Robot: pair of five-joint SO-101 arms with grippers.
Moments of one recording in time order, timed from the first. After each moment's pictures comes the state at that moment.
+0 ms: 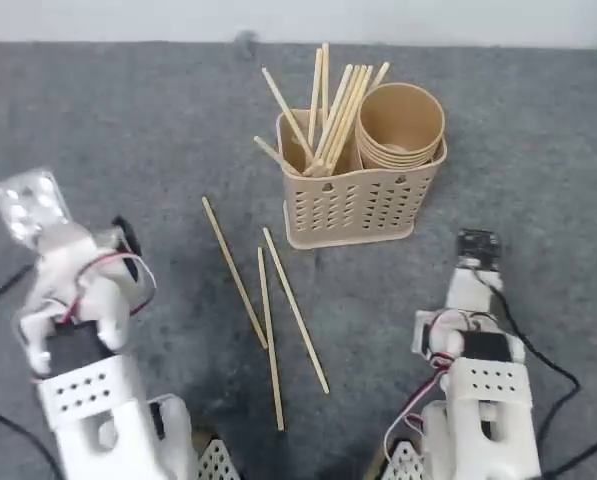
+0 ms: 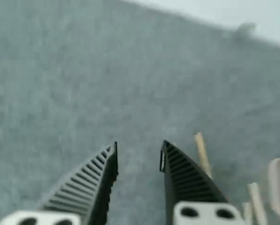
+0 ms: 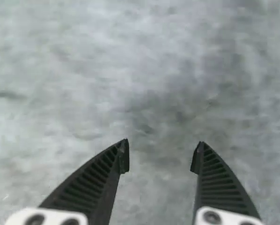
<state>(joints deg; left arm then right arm) -26.5 -62.3 65.1 52.1 9.0 -1.1 -57.3 80.0 55.5 -2.0</state>
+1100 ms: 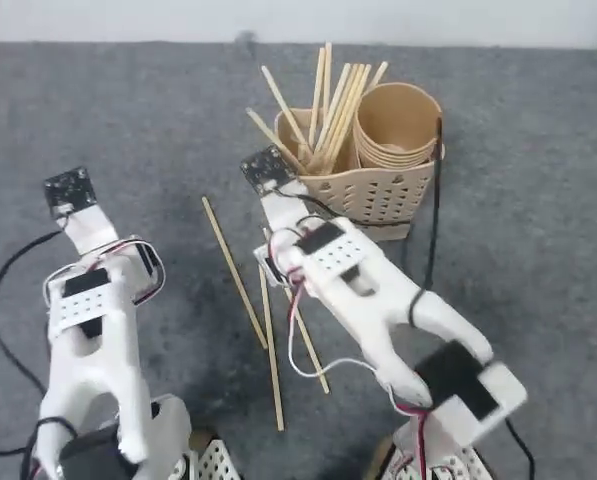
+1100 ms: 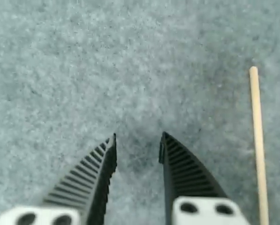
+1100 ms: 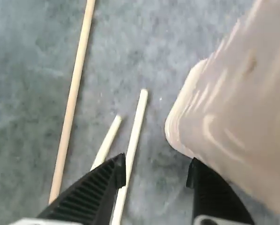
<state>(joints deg) -26.8 -25.1 62.6 35.6 9.1 -39.6 7.6 25.1 41.7 -3.2</state>
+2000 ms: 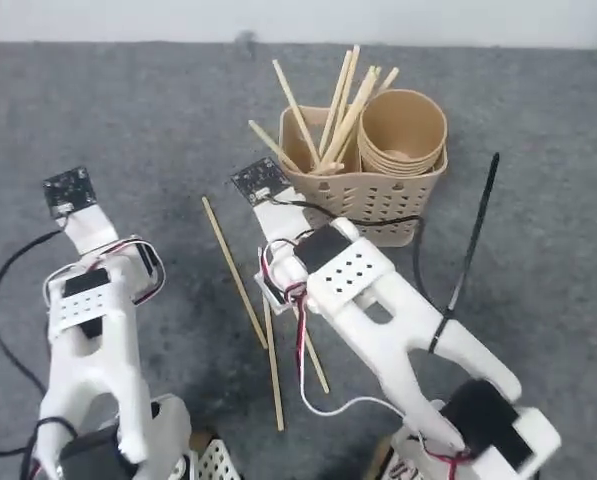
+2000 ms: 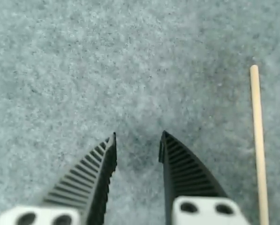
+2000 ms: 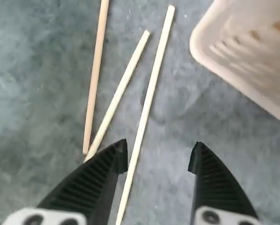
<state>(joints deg) -26.8 -25.1 62.6 35.6 9.1 -44.6 -9.2 24.0 68.2 -7.4</state>
